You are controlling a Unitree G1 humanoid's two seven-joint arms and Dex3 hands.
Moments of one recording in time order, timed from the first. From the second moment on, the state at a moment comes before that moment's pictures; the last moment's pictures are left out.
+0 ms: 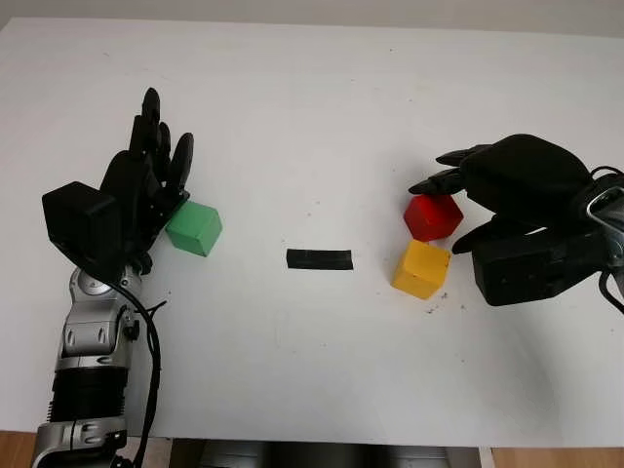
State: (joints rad) left arm -0.43 0.29 0.21 0.17 -0.12 0.02 -0.18; right arm -0.52 -0.91 0.16 0.08 -0.71 -0.24 0.42
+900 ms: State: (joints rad) left arm -0.43 0.29 0.21 0.17 -0.12 0.02 -0.17; right arm -0.55 -0.88 0.16 0.21 -0.70 -0.28 0.28
